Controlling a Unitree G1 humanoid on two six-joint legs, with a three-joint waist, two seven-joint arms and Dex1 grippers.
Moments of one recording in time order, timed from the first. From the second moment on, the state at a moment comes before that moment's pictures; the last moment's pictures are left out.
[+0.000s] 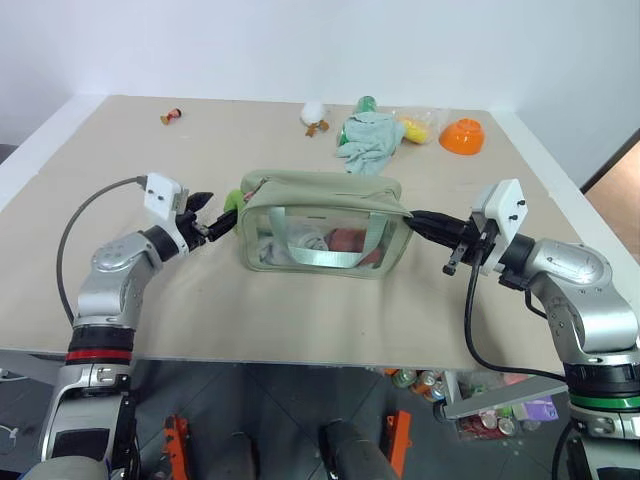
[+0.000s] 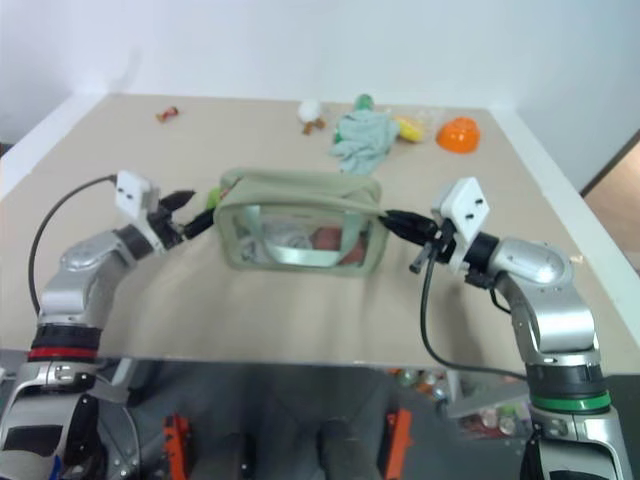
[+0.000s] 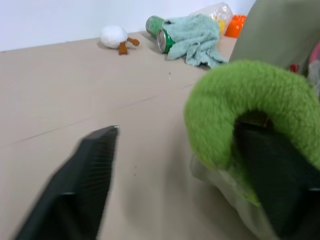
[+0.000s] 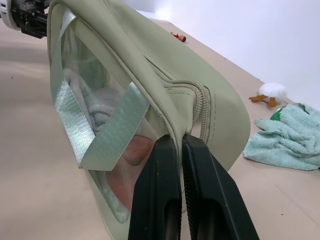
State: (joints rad) left arm -0.62 0.49 0.14 0.36 -0.35 0.22 -0.74; right arm -0.43 -0.71 -0.12 -0.13 0.39 0.28 0.89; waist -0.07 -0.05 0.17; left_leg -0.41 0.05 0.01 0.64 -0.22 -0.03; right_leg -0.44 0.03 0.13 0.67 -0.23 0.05
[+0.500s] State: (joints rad) left arm -0.66 0.48 0.13 0.41 -0.31 0.15 -0.75; right arm -0.43 -0.71 -0.12 -0.13 0.39 0.28 0.89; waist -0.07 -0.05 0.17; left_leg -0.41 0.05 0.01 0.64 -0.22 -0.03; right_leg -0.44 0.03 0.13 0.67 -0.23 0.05
